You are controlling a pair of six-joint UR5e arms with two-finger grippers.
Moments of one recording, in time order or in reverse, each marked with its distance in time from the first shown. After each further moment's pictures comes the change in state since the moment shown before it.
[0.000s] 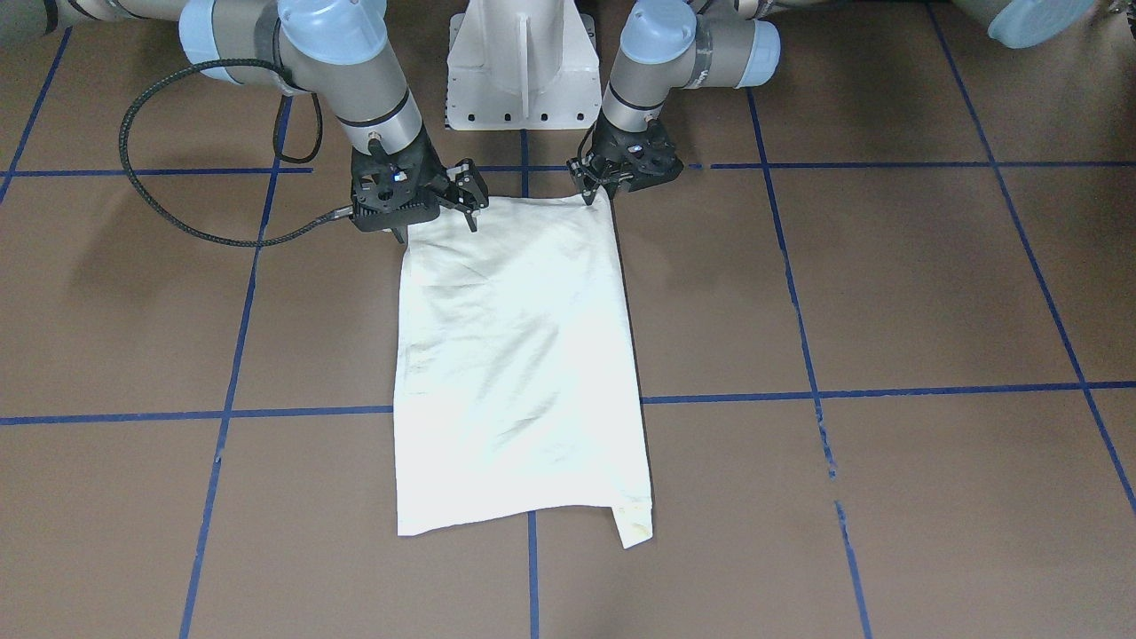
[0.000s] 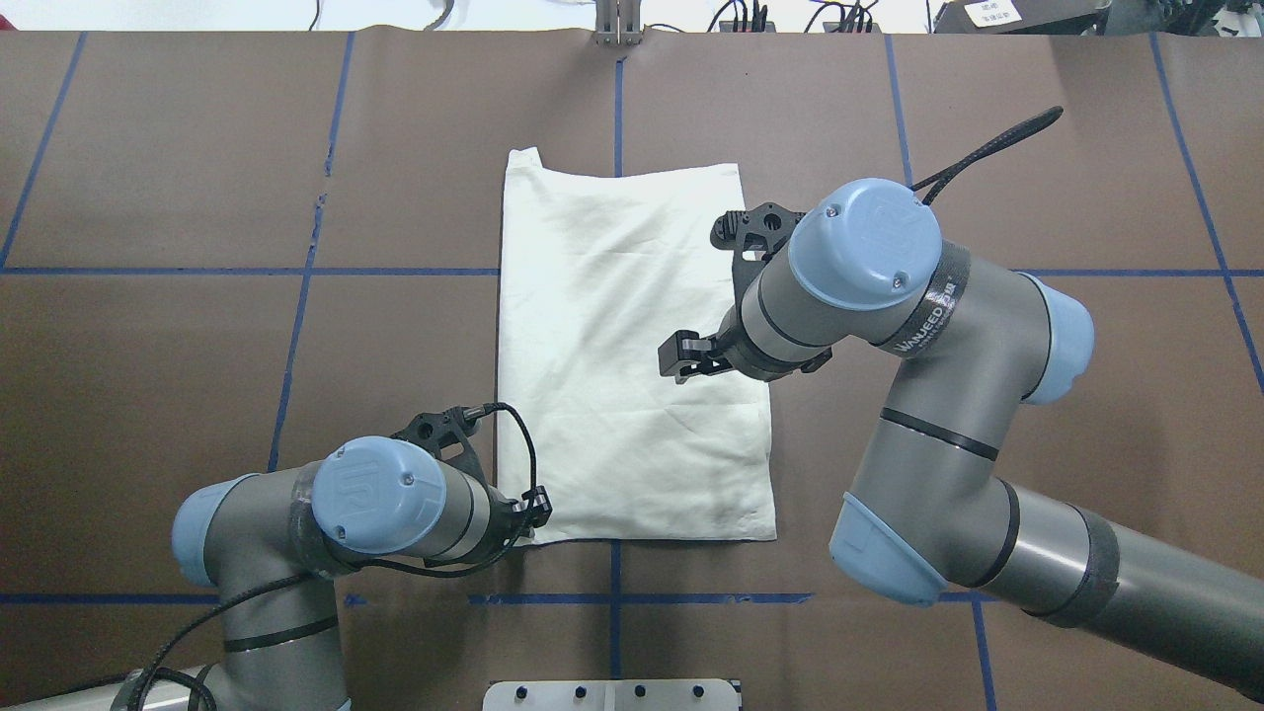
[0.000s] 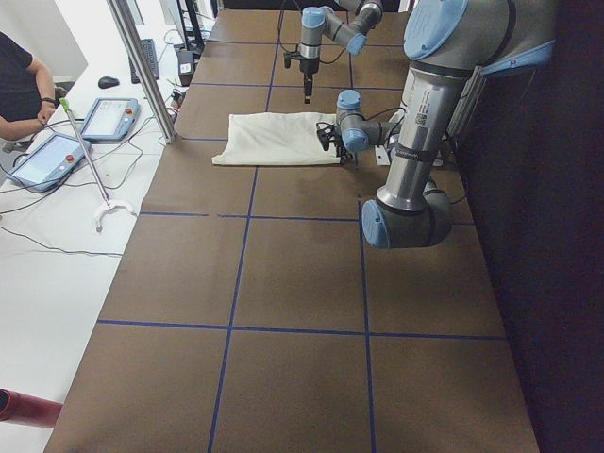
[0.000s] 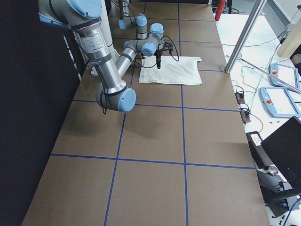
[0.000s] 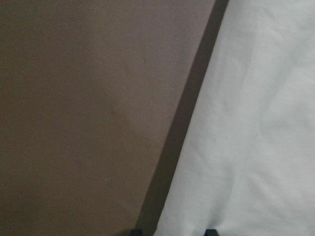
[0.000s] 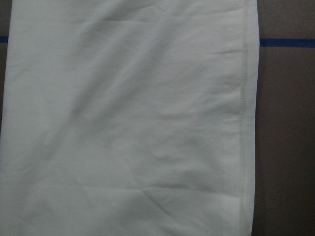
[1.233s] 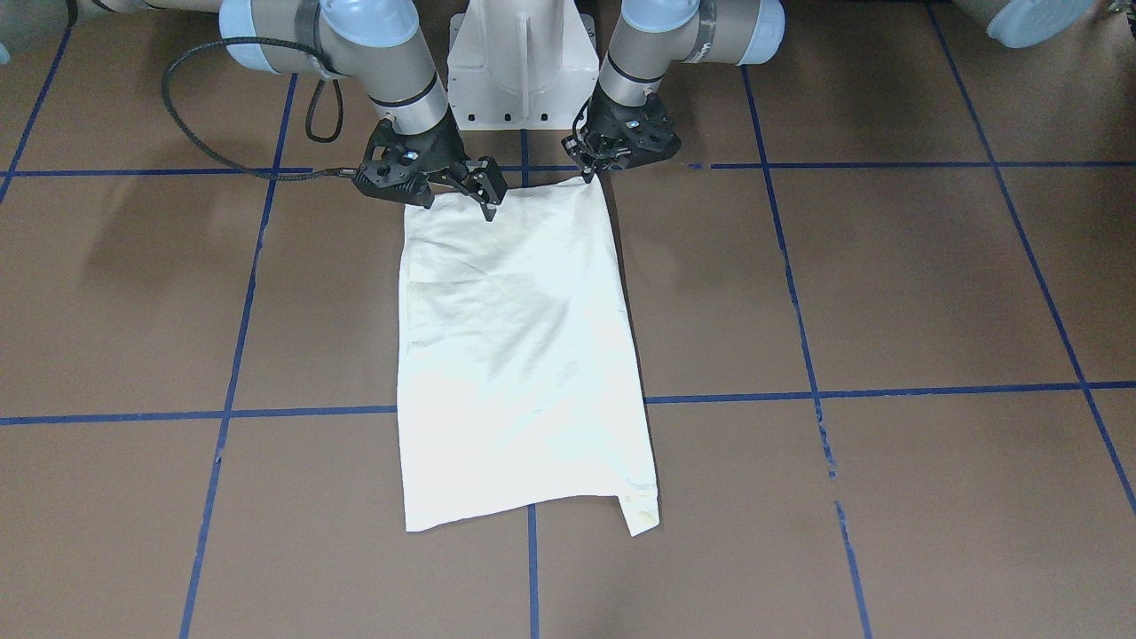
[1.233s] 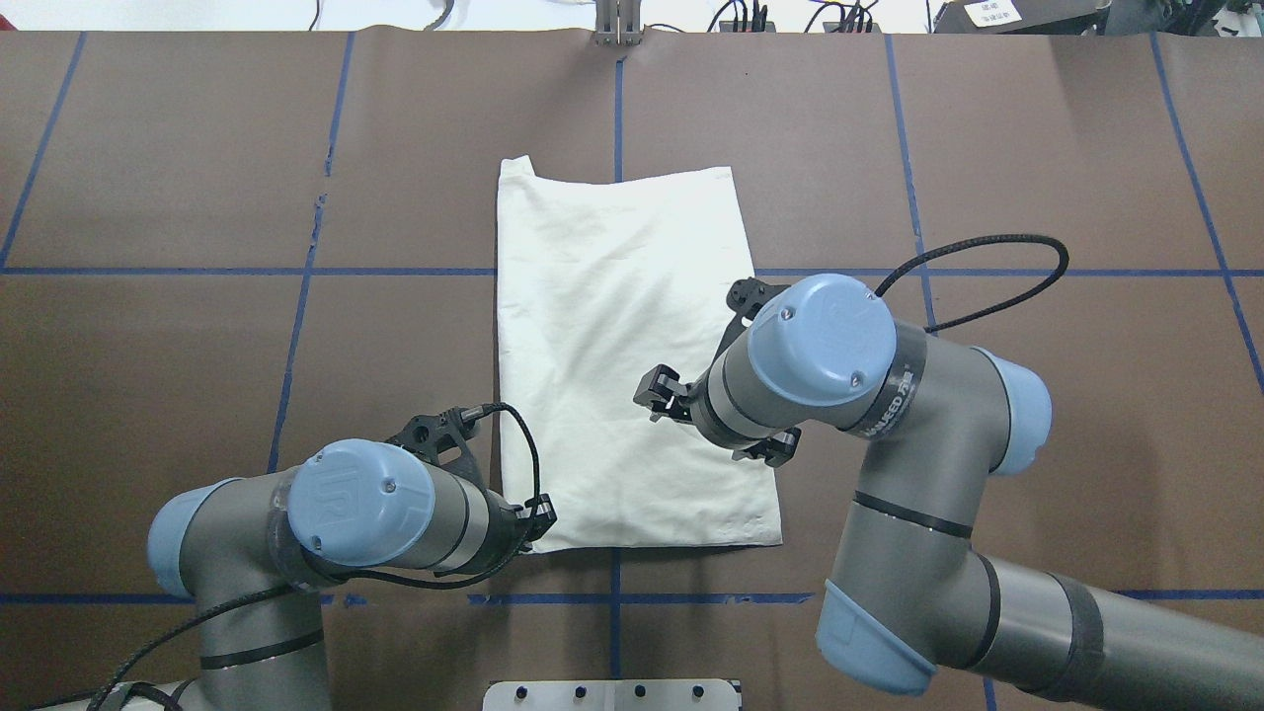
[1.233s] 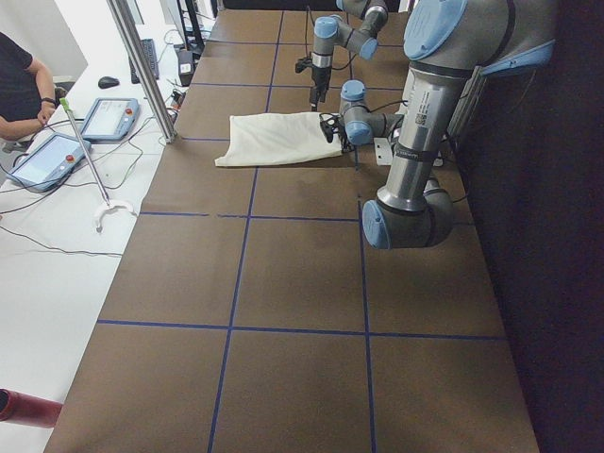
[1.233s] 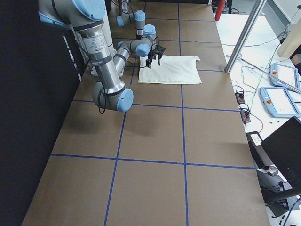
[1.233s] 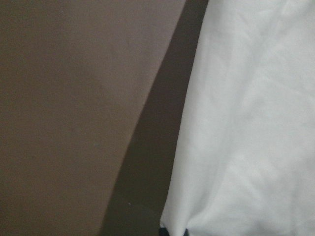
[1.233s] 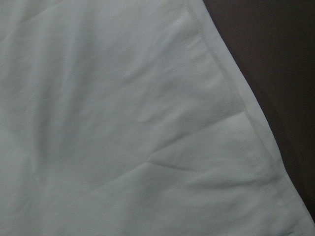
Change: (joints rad) left arm 0.008 0.003 -0.081 0.033 -0.007 -0.019; right arm -0.132 -0.022 0.017 0.023 -0.106 0.616
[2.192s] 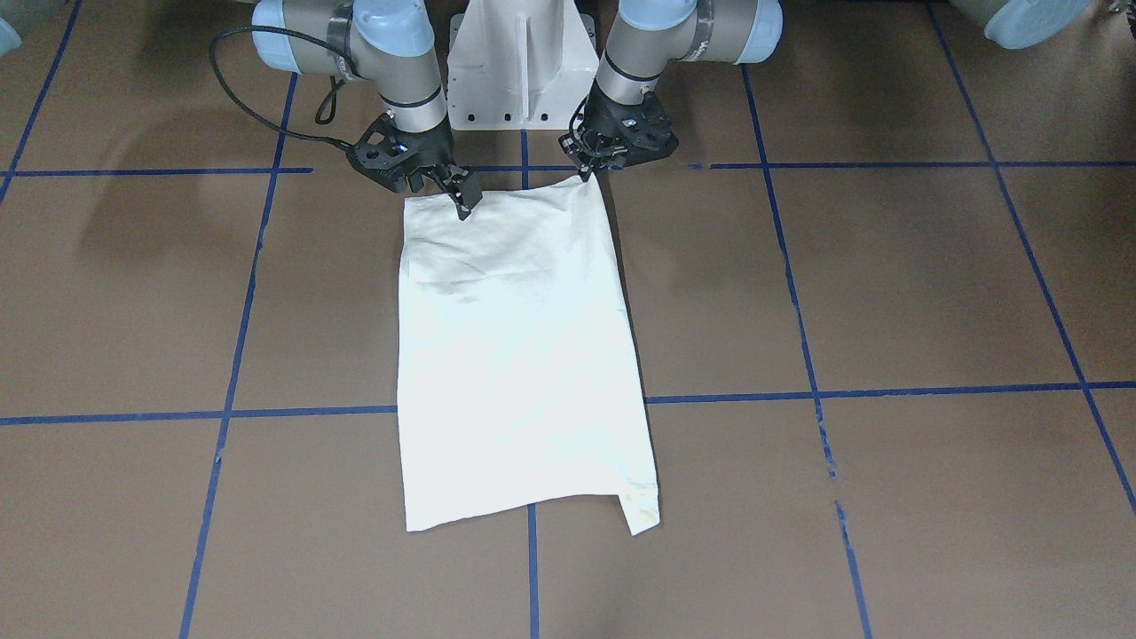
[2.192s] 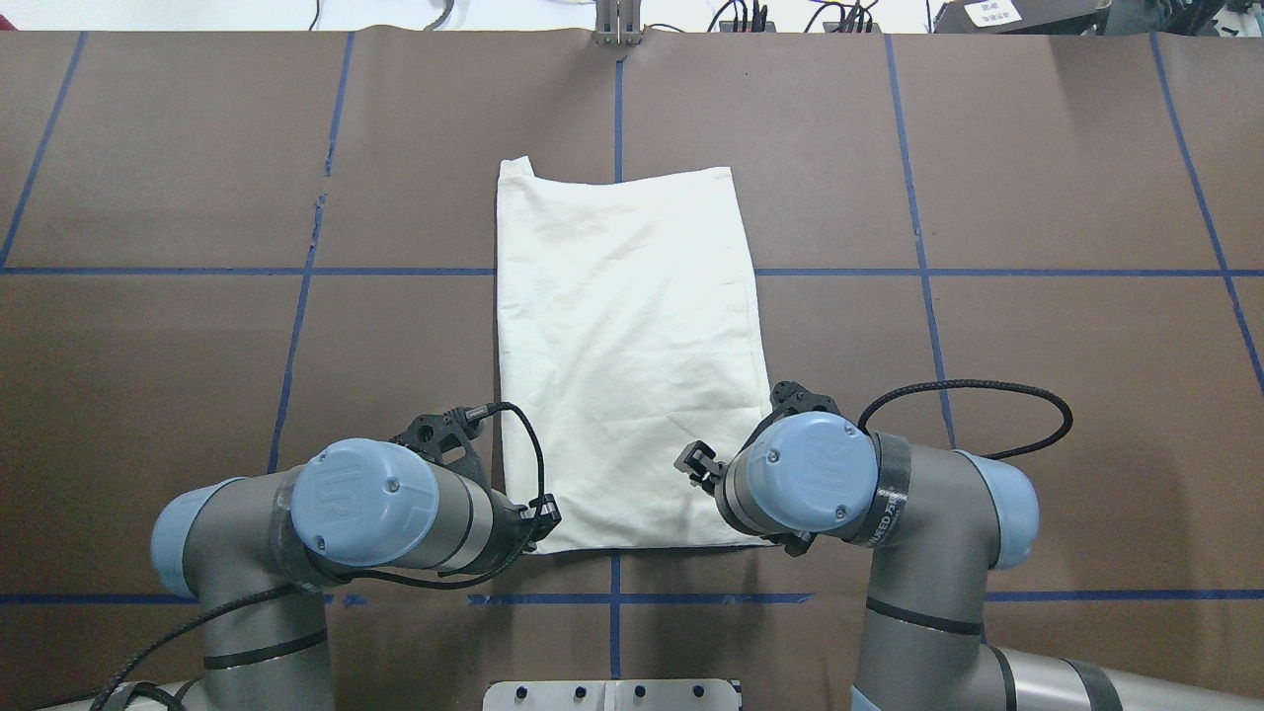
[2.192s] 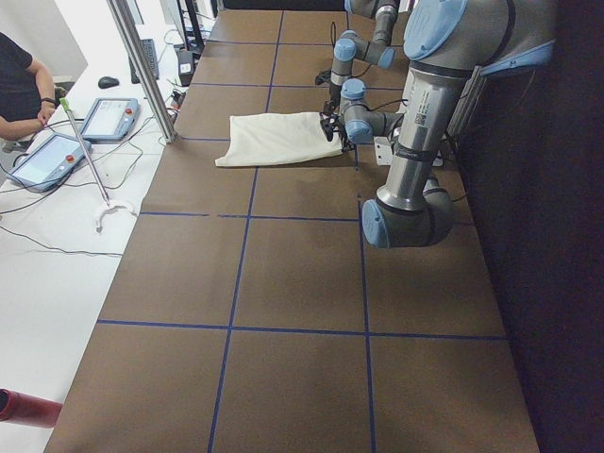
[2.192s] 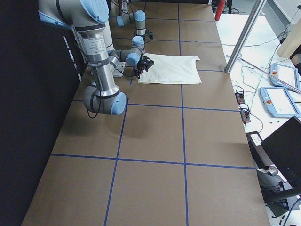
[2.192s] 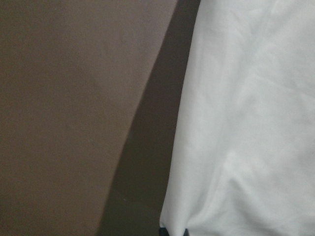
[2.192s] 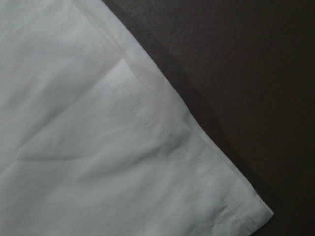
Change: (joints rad) left arm 0.000 -0.008 0.000 0.002 0.000 0.003; right arm -0.144 -0.094 -0.017 0.003 -0.133 0.253
